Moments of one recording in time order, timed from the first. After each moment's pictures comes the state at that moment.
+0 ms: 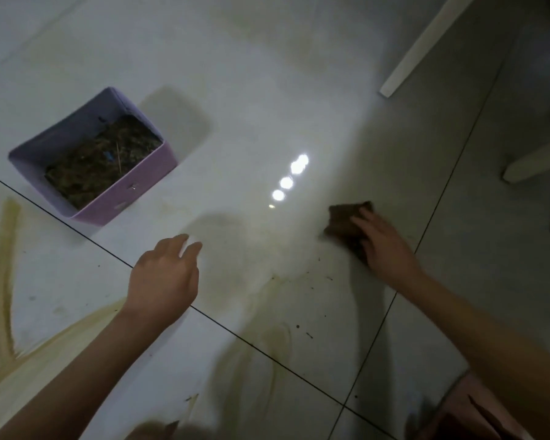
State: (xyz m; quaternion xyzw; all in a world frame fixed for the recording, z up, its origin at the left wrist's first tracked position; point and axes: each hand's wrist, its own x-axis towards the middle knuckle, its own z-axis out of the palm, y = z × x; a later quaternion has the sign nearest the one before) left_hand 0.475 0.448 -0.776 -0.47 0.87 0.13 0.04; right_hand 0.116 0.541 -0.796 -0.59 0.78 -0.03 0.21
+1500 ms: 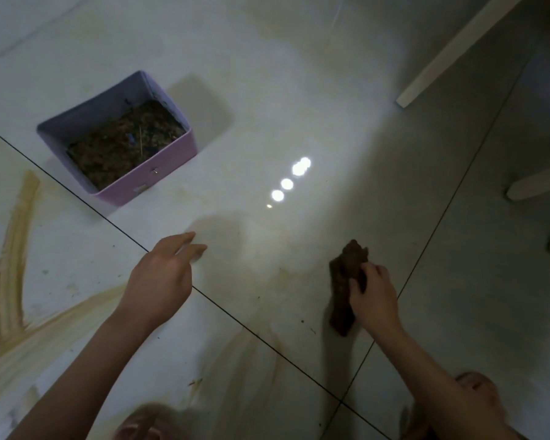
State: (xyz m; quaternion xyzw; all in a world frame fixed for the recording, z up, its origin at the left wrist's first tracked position) left_hand 0.504 0.464 -0.777 -0.55 0.78 0.30 -0.03; right_hand 0.208 0.579 -0.765 -0.36 0.89 -0.03 0.28
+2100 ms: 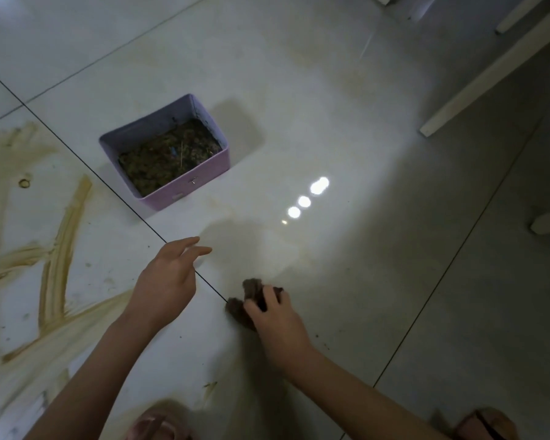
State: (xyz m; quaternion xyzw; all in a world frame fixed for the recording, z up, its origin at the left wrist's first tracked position) left_hand 0.531 0.463 -0.767 -0.60 0.73 0.32 -0.05; right_hand 0.346 0.554 -0.782 -0.69 0.62 0.17 0.34
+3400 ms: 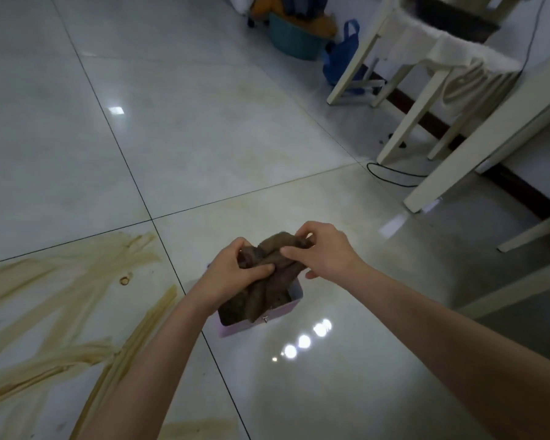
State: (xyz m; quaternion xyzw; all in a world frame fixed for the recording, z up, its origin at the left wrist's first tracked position) left_hand 0.574 0.297 -0.692 -0.55 0.52 0.53 -0.37; right_hand 0.411 0.272 -0.608 -0.63 0.69 -0.14 0.33
